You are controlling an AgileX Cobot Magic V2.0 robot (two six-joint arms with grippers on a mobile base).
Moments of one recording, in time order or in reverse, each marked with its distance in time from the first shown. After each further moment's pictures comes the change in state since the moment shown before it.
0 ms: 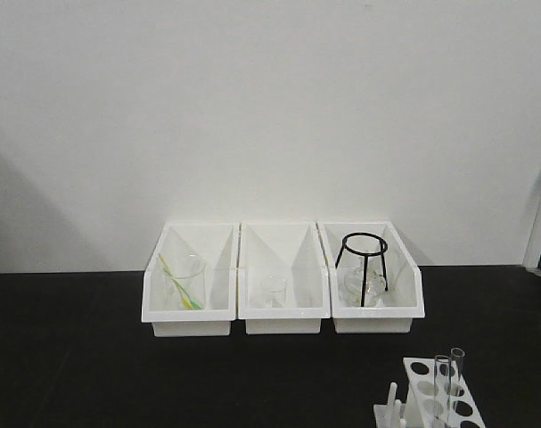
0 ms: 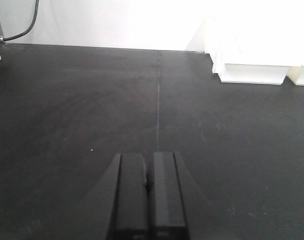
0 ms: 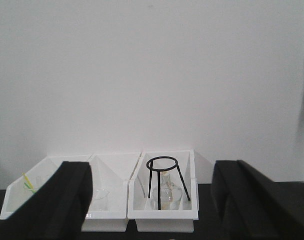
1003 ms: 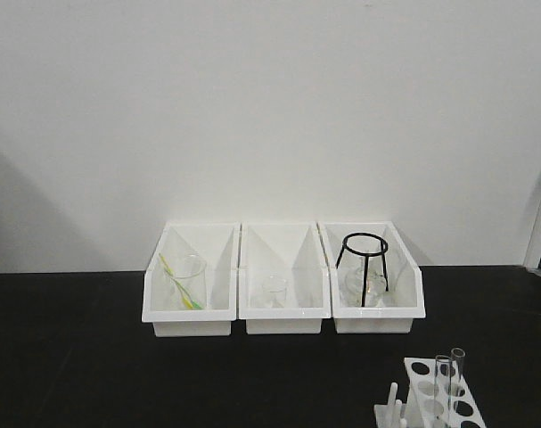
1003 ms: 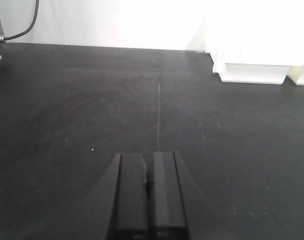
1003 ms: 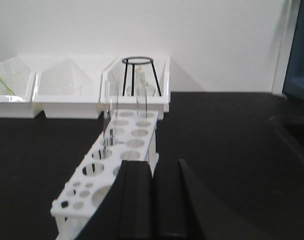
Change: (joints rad) left arm 0.000 0.000 0.000 0.000 0.000 0.000; right arm 0.000 -0.523 0.452 0.694 0.299 -0.781
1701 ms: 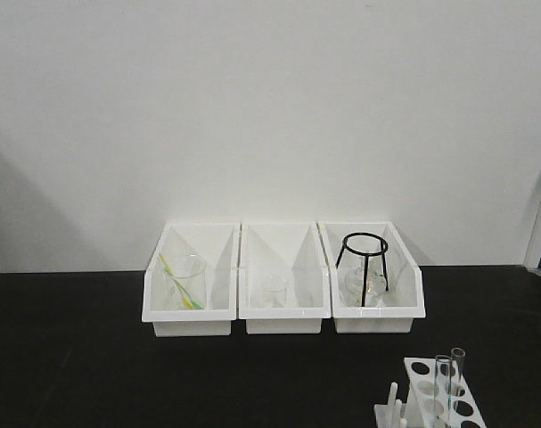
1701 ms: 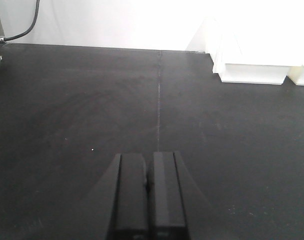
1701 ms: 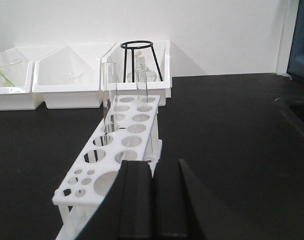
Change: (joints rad) left arm 0.000 0.000 0.000 0.000 0.000 0.000; right arm 0.000 0.000 0.018 0.000 0.012 0.039
